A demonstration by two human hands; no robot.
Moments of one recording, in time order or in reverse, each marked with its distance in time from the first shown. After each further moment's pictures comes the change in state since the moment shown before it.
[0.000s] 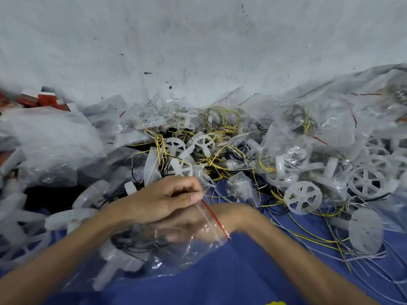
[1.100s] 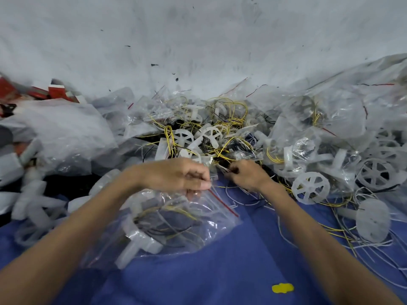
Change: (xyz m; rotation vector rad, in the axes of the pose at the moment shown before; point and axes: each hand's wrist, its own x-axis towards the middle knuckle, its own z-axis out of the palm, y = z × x) left_hand 0.012 0.005 -0.024 0.111 -0.238 -0.176; right_hand 0.010 0.102 -0.019 -0.132 0.563 0.642
